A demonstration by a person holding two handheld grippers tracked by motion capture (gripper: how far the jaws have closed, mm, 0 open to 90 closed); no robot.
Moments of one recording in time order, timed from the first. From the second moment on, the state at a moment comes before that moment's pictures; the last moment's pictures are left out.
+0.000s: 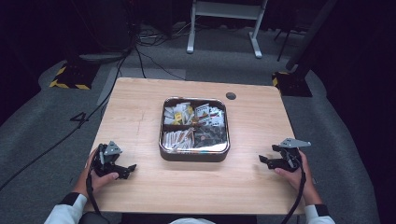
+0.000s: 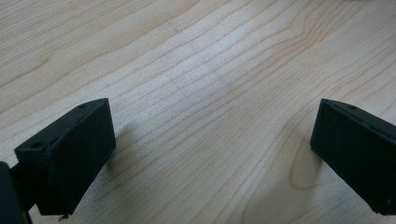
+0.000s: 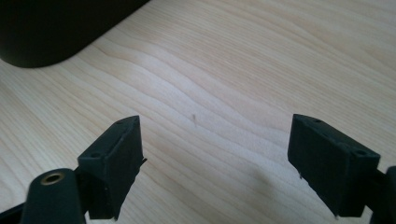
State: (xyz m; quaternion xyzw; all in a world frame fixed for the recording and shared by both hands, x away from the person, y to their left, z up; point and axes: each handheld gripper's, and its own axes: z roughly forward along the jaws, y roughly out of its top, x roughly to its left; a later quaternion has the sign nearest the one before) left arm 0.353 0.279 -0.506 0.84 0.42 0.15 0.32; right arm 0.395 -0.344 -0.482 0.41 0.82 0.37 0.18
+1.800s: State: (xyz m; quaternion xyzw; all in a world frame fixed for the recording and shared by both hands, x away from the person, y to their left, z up) left arm 0.353 0.279 -0.506 0.84 0.42 0.15 0.32; right arm 0.433 -0.271 -0.415 0.31 0.84 0.40 0.19
